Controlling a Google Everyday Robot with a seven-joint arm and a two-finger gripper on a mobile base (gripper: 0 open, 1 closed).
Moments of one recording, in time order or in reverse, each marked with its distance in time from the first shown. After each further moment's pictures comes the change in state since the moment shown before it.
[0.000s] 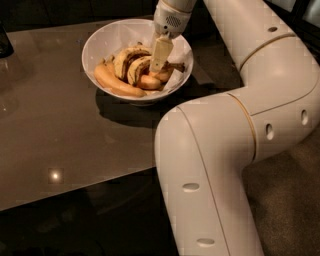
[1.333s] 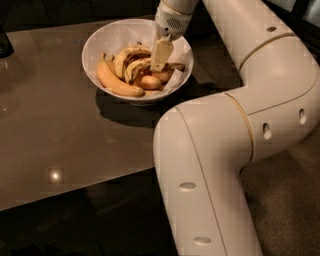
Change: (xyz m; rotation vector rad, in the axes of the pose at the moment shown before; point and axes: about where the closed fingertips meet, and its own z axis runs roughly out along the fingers) arm 0.005 0.001 0.004 -0.012 0.009 0.000
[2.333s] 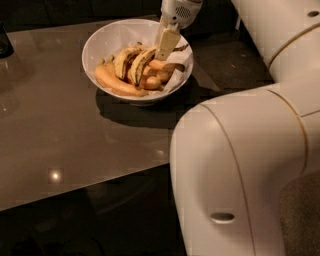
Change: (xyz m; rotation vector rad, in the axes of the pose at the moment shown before) arm -0.007 0.001 -0.043 0.151 -0.037 -0.052
